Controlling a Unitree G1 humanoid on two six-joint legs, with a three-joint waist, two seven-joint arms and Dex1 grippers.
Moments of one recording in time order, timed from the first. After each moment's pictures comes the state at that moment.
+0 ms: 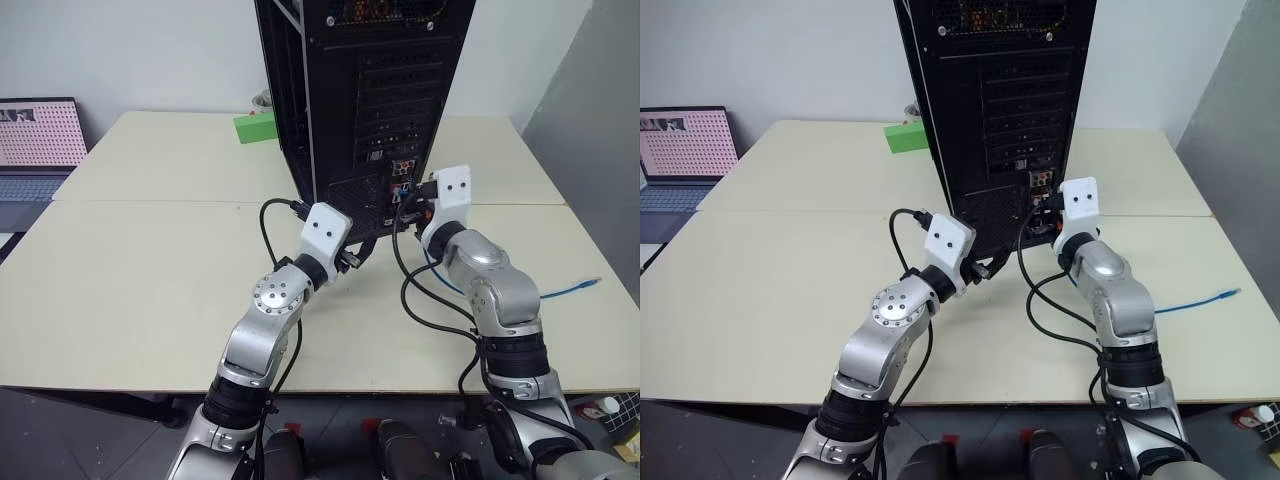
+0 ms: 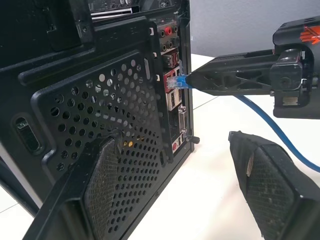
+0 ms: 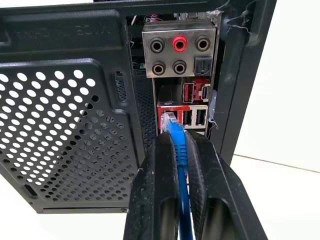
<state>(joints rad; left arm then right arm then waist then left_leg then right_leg) -0.43 0.13 -0.21 -0.24 -0.04 0.44 -0.32 -0.63 -0.18 -0.01 -0.08 0.20 0.65 0.15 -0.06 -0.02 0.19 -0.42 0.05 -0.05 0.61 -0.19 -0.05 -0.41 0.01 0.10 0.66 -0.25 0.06</state>
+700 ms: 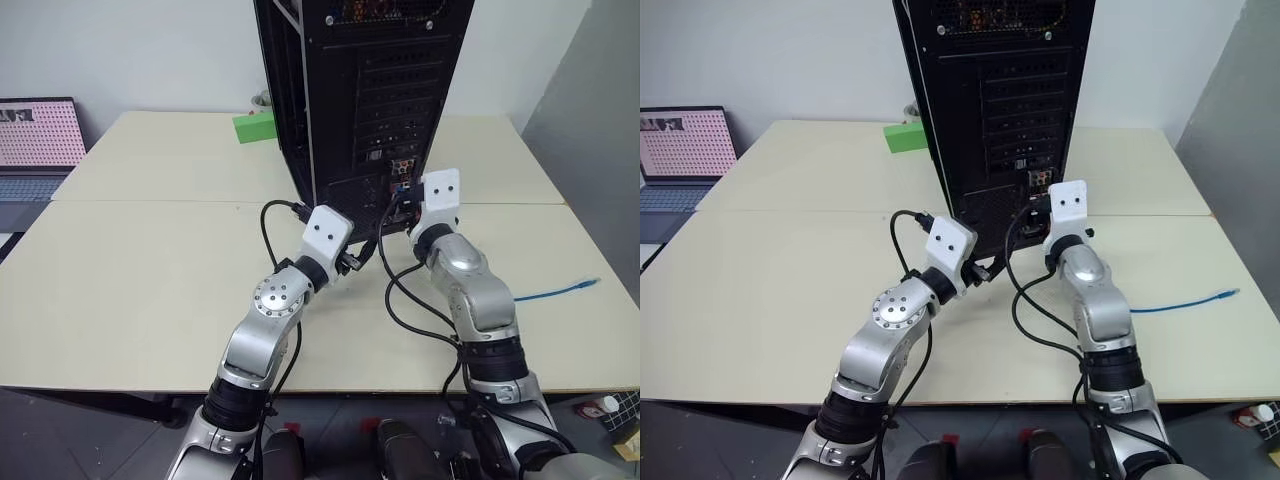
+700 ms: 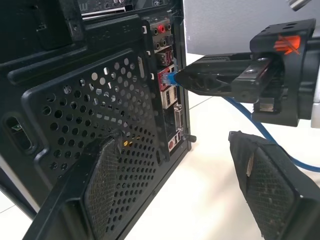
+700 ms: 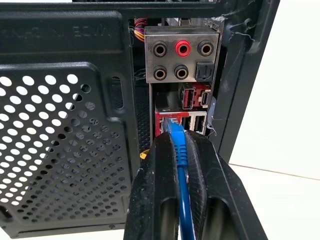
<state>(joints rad) -0.42 0.13 -0.22 -0.24 -0.04 0.43 -0.32 -0.62 -0.07 0.02 -0.03 0.08 0.53 0.02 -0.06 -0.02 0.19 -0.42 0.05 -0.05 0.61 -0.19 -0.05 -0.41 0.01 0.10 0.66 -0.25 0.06</state>
